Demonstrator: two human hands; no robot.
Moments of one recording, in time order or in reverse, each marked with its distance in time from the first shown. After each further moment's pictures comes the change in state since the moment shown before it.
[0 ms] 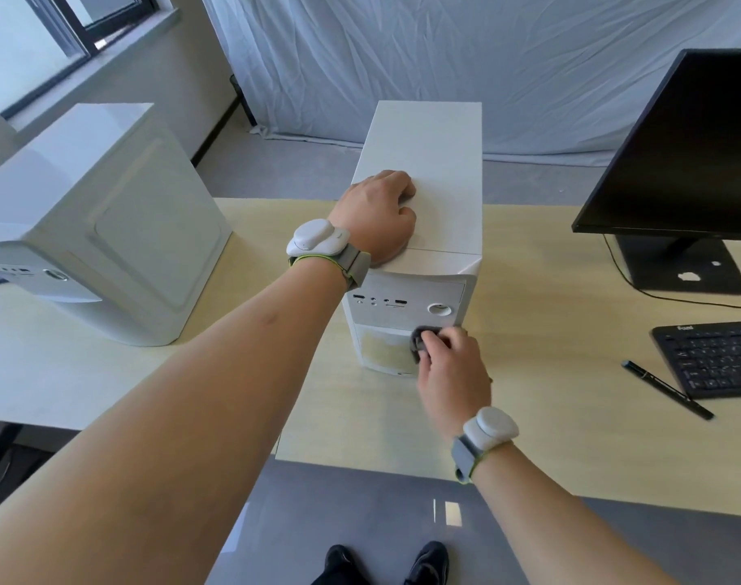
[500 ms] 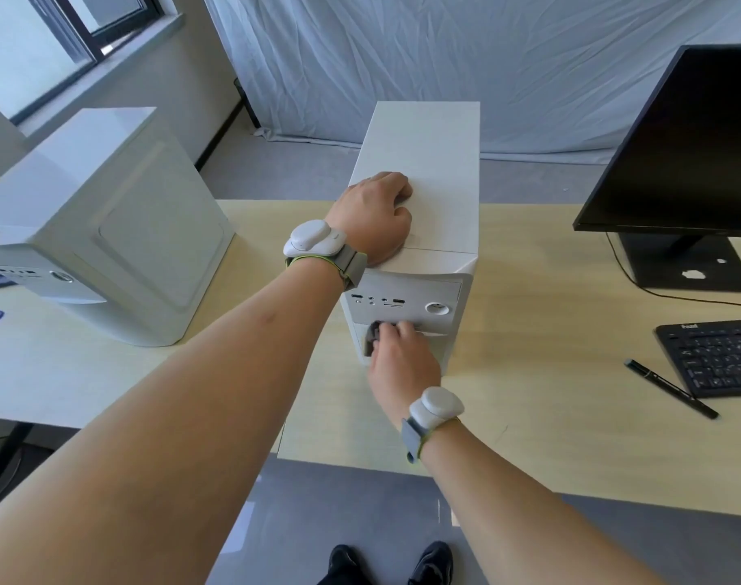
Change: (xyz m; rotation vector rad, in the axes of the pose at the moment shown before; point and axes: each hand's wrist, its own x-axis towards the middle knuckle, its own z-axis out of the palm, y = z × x) left_hand -0.001 -0.001 0.000 0.002 -0.004 -0.013; right_hand 0.017 -0.061 0.019 0.014 -0.240 0.106
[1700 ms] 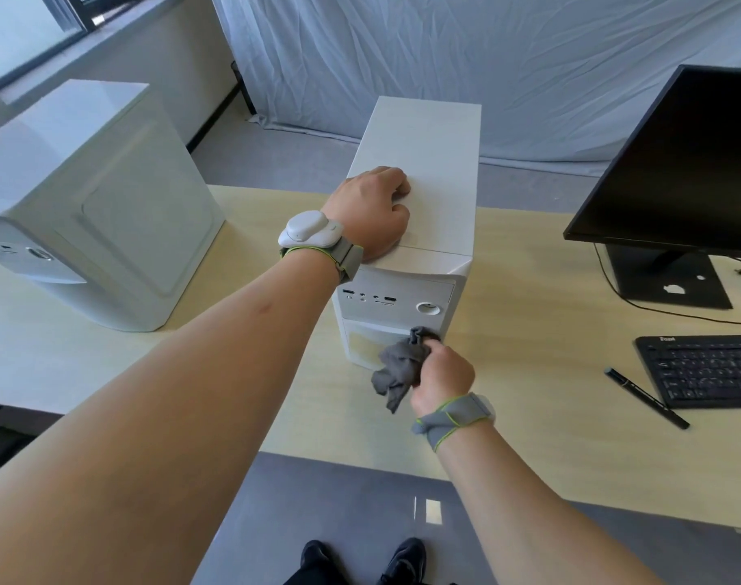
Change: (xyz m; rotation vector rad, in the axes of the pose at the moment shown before) left_hand 0.003 0.000 0.002 -0.019 0.014 -0.010; right_hand 0.020 0.054 0.004 1.307 0.093 1.108
